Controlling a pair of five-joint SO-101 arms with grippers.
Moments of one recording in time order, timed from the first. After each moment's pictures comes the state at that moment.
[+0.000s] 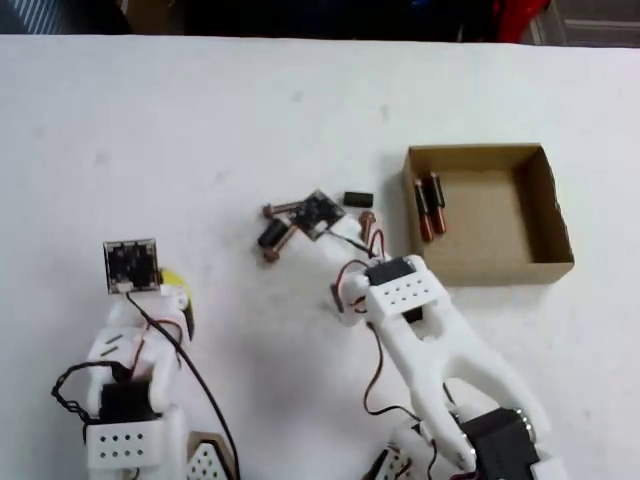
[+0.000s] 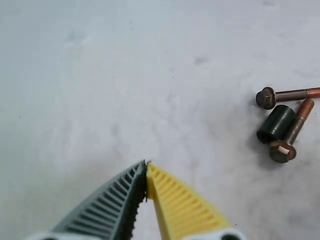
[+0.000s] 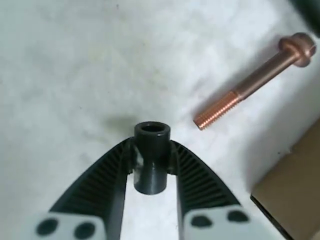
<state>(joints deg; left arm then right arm) -10.9 -98.2 97.4 48.2 2.9 -25.1 -18.5 53.5 44.7 22.7</state>
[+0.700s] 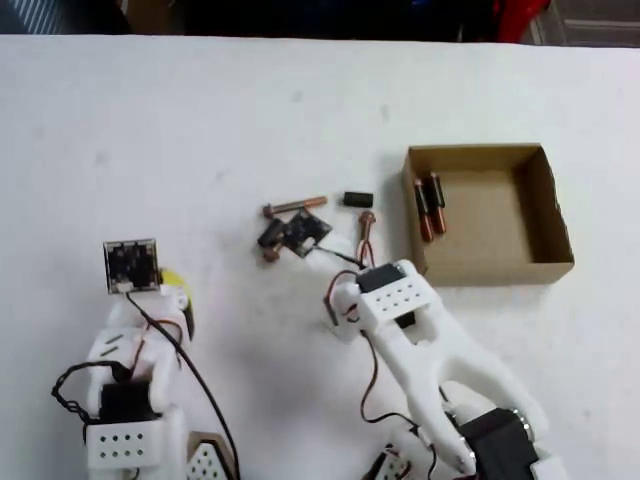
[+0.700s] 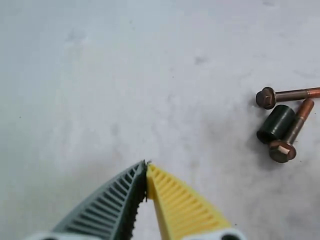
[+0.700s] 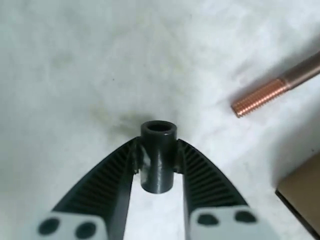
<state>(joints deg) -10.9 -98.2 97.4 48.2 2.9 -28.0 -18.5 54.2 49.4 25.6</state>
